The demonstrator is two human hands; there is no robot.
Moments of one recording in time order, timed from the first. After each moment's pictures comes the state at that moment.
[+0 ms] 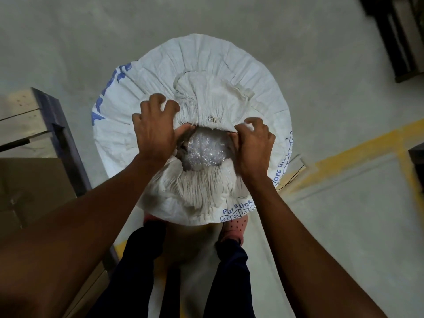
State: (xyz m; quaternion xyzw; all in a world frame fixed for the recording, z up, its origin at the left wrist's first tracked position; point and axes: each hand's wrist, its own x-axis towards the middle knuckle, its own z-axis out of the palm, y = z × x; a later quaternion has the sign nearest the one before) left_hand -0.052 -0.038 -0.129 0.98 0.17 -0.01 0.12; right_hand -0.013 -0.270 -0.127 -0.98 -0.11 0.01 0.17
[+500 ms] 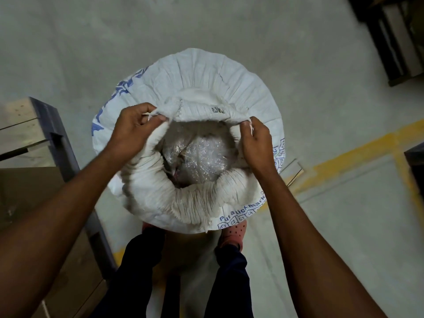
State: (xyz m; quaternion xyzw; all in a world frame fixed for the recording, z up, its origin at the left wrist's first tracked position) left_hand -0.047 0.011 -0.088 0.79 0.16 -0.04 0.58; right_hand 0.018 -0.270 -0.096 -0.87 0.02 0.12 0.47
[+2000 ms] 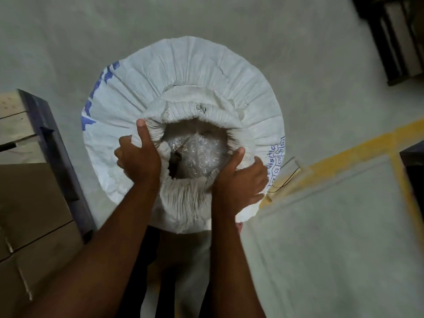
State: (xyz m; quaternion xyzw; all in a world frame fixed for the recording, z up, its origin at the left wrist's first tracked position) left_hand -0.065 -0.066 -0.106 0.67 0.63 0.04 0.40; right_hand -0.071 -0.209 -0.100 -0.88 0.38 0.01 0.28
